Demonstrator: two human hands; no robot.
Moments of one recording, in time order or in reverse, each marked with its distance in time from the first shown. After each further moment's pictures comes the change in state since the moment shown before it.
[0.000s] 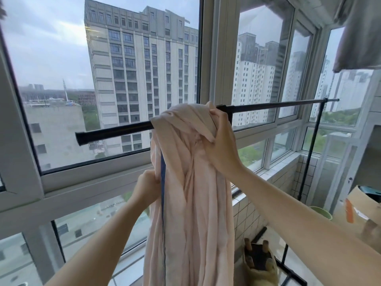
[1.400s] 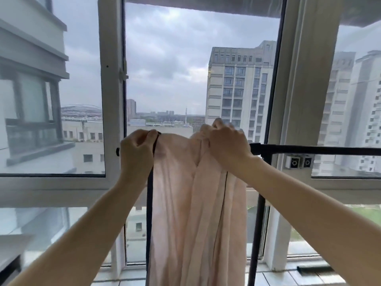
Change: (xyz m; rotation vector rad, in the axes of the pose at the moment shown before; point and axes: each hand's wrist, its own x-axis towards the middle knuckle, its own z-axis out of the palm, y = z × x) left_hand -0.055 0.176 -0.082 -0.300 1.007 0.054; right_hand 0.102 -0.002 -0.017 -0.443 -0.399 -0.525
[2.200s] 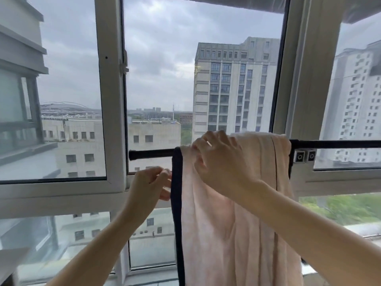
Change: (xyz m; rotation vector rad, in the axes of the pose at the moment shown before) left_hand -0.004 -0.085 -0.052 0.028 -0.487 -0.108; right_hand -0.020 -0.082 0.018 0.072 0.088 -0.056
